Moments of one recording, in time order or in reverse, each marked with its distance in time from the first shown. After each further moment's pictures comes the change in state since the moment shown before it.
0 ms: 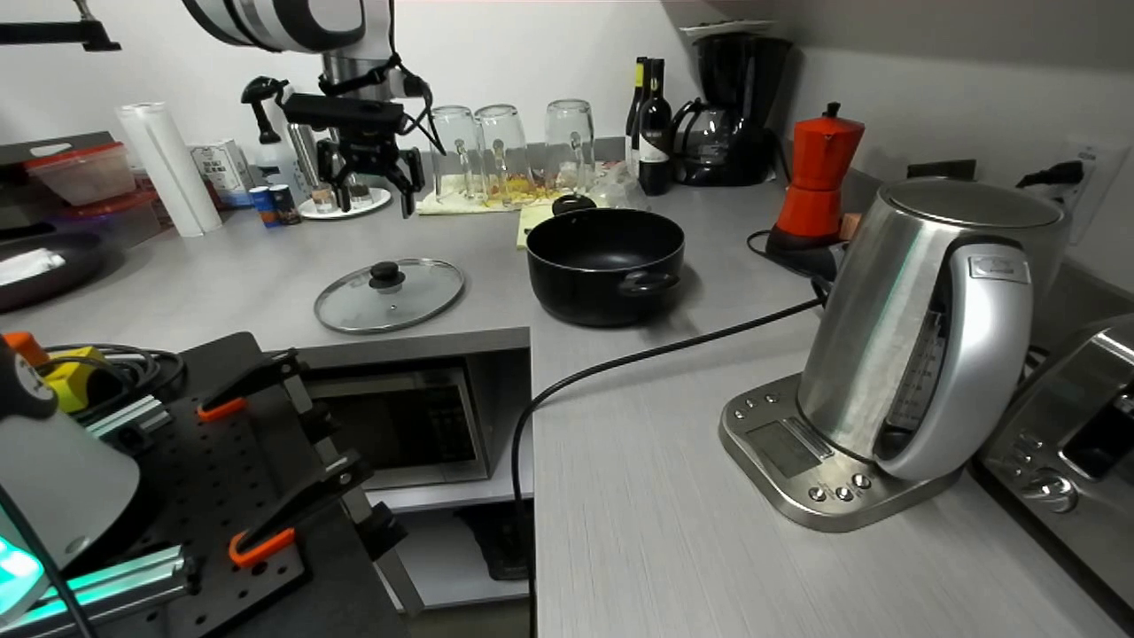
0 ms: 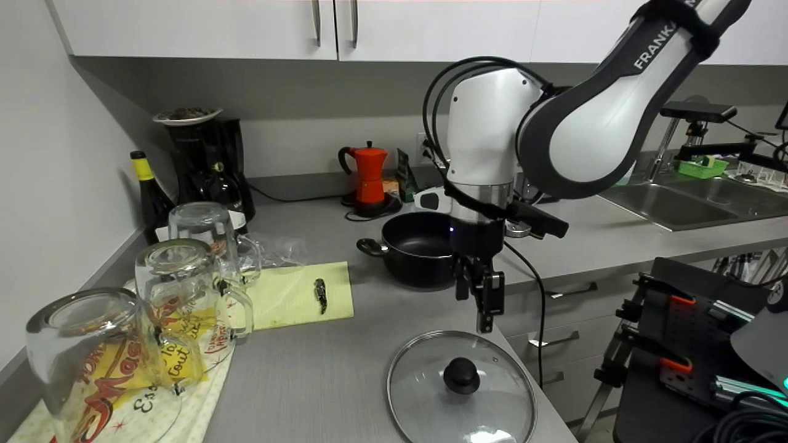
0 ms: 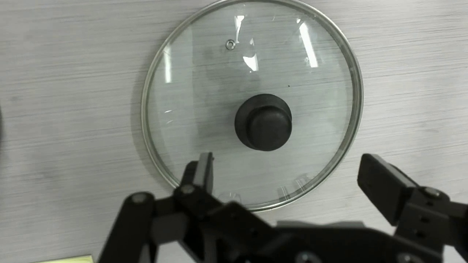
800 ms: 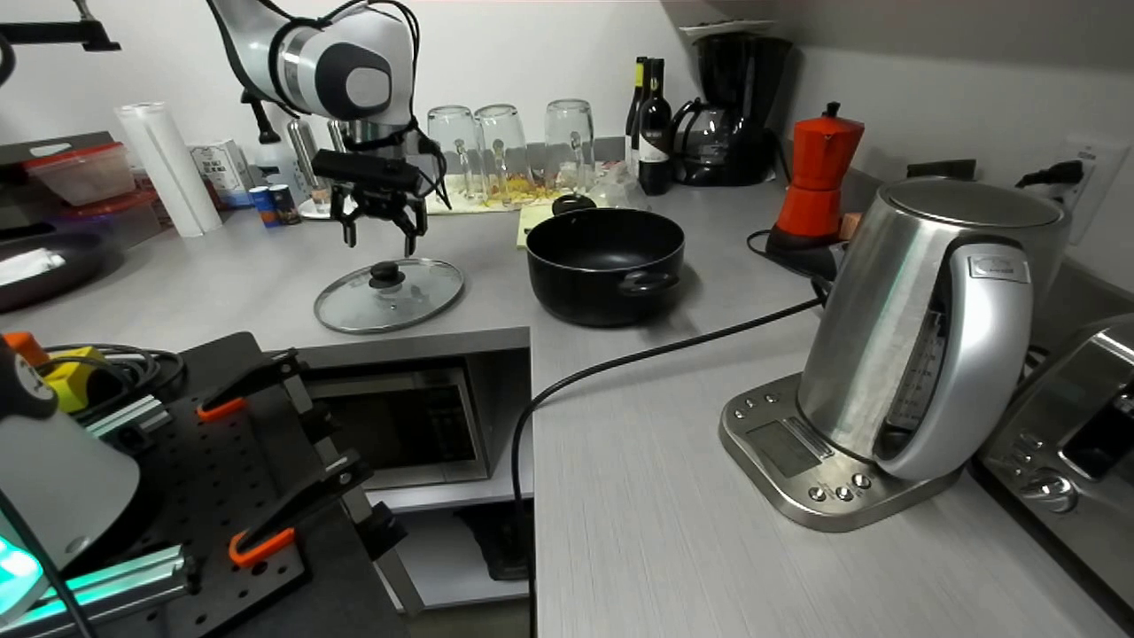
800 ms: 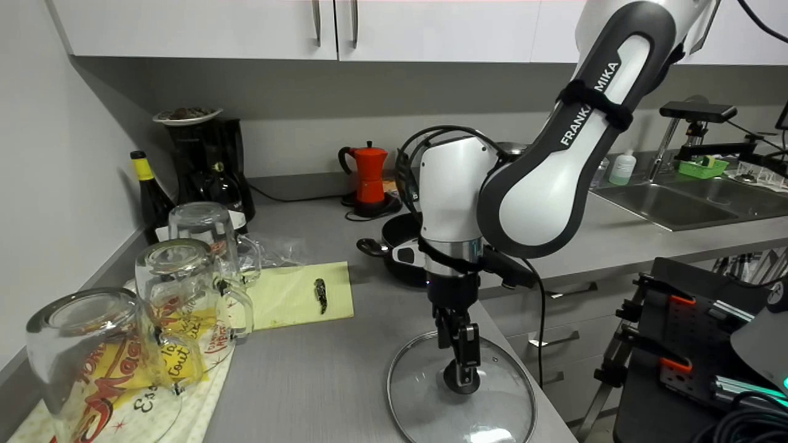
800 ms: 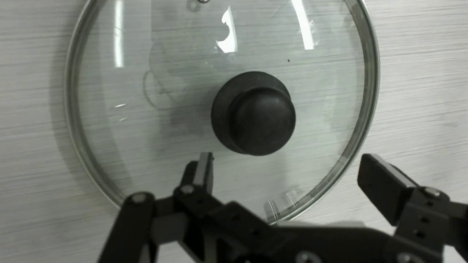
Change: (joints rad) arm -0.031 0.267 0.058 0.139 -0.004 0.072 -0.023
